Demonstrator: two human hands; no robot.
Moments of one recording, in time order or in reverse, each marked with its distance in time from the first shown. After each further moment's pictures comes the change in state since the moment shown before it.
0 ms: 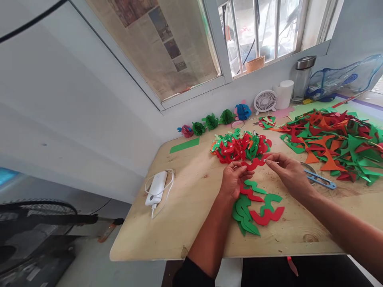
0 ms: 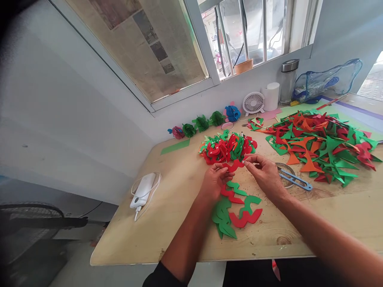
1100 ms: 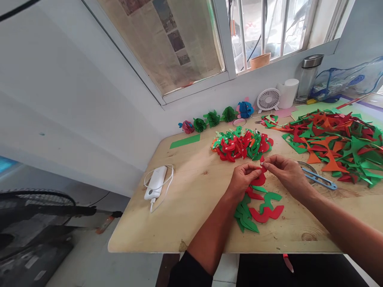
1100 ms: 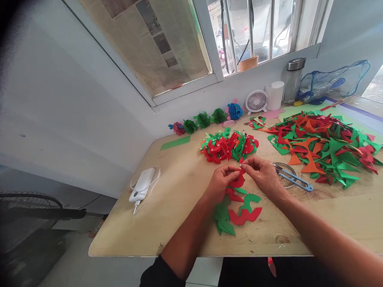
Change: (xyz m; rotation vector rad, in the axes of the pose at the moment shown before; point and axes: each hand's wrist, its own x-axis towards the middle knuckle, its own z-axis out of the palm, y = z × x) left_hand -0.009 -0.010 0.013 0.235 -0.179 0.042; right_hand 0.000 0.005 0.000 -0.059 -0.168 -0.028
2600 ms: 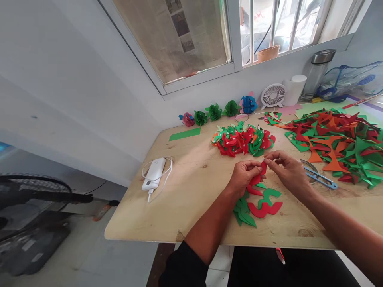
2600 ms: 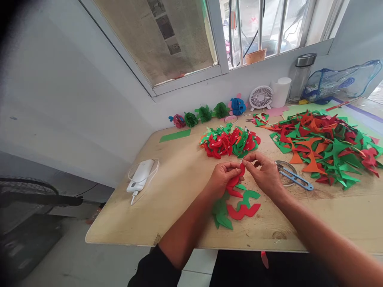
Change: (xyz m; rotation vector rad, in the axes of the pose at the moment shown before) left_hand -0.001 0.000 0.001 -0.085 -0.026 -0.084; right_hand 0.001 0.004 0.001 -0.233 0.110 -0.176
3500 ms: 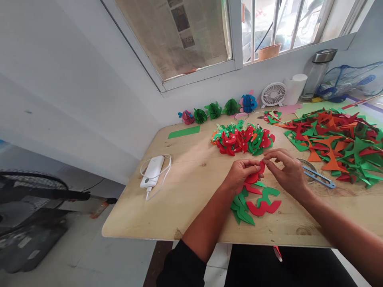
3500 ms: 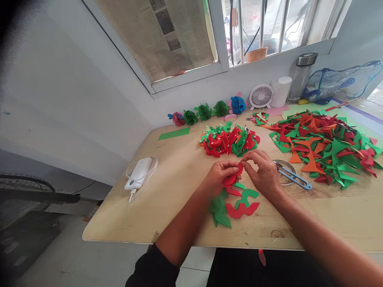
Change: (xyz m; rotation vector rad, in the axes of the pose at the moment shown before) left_hand -0.001 0.007 -0.008 -0.047 -0.098 -0.057; right_hand -0.001 0.002 -0.001 -0.228 0.047 -0.412
